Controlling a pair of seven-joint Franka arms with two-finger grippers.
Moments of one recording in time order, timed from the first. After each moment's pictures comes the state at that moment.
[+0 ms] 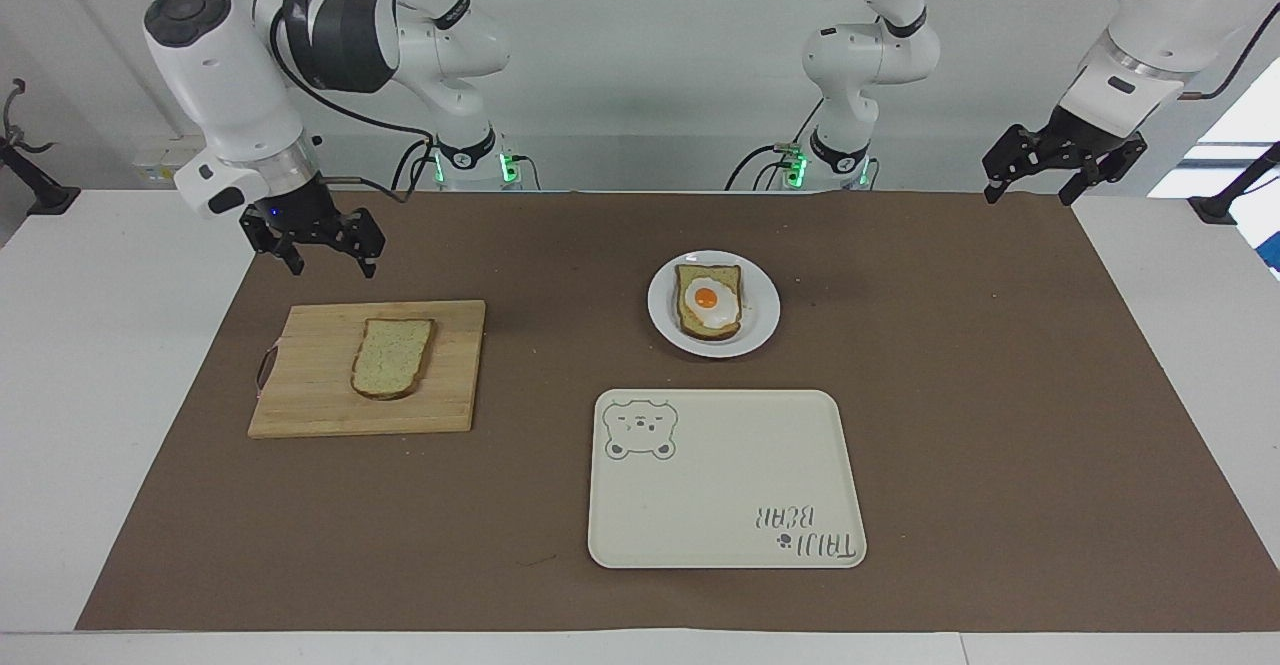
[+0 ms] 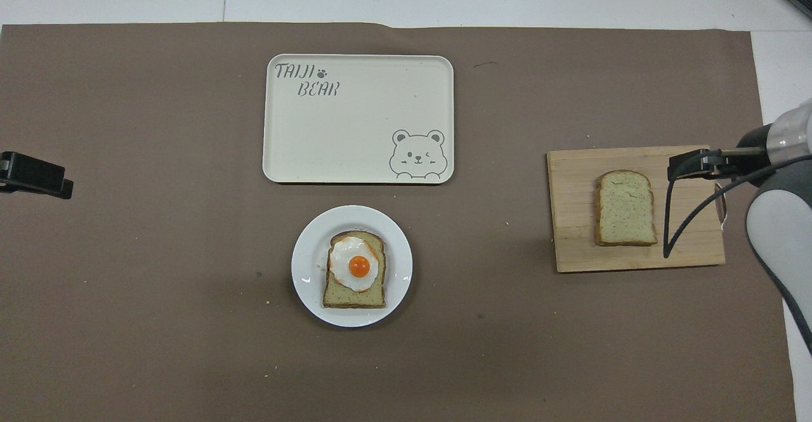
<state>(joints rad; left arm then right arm) -0.02 -0.01 0.00 -1.51 -0.02 1.44 0.06 0.10 0.03 -0.16 -1.81 -0.01 1.86 -0.02</state>
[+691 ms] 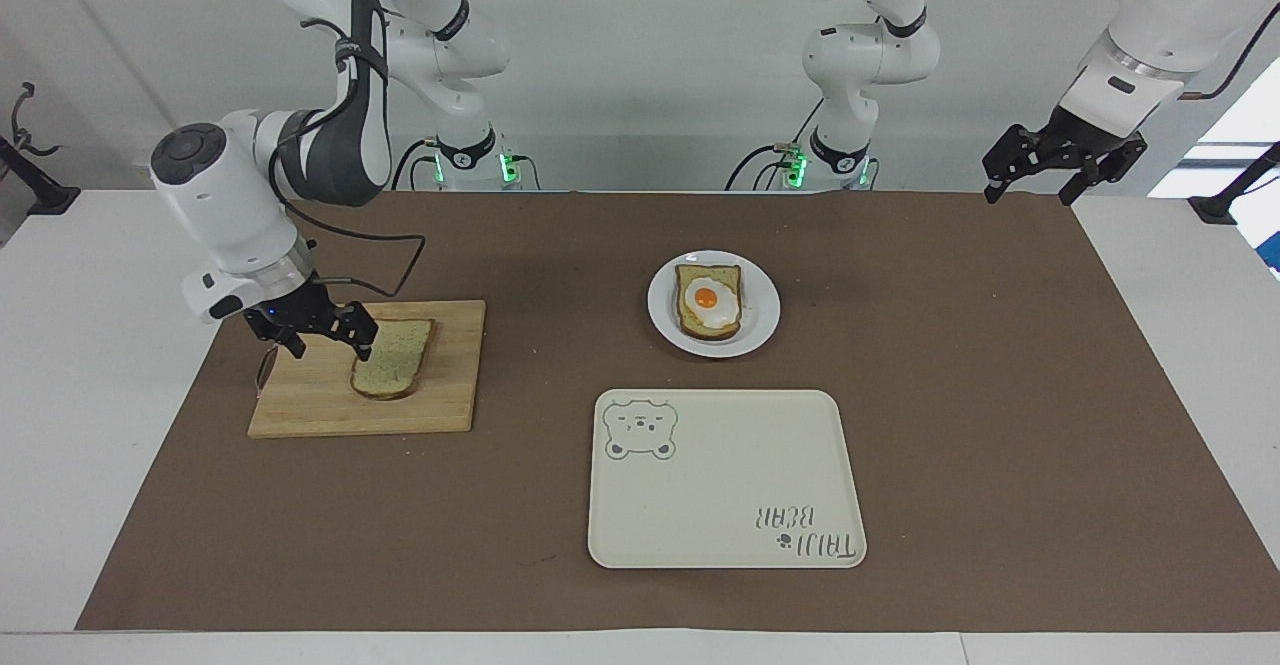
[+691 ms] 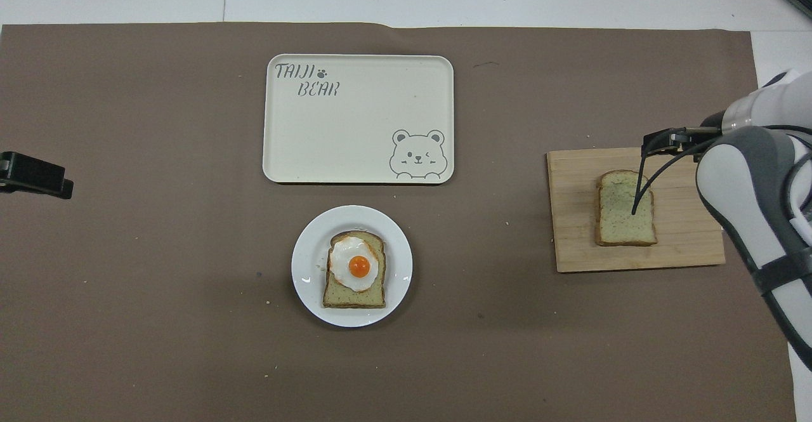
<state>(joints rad) -0.02 -0.01 0.00 -1.51 -0.02 1.44 0.06 0.04 0.23 -0.16 -1.81 0.14 2.07 -0.06</state>
